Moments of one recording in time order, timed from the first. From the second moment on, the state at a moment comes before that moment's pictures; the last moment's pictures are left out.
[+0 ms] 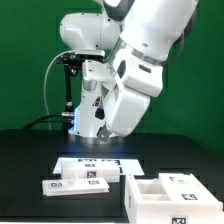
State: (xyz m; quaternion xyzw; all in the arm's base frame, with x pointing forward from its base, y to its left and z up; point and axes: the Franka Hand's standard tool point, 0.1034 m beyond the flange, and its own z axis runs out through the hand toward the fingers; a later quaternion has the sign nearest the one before) arm 0.482 -0.021 0.123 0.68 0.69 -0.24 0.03
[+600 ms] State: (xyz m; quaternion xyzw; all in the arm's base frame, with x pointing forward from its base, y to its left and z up) arm 0.466 -0.078 0.115 0.87 0.44 -0.21 0.06
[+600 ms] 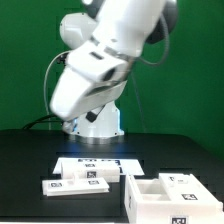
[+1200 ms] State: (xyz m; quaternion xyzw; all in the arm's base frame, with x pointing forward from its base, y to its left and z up) arm 0.466 -0.075 0.113 0.94 0.26 -0.20 0.10
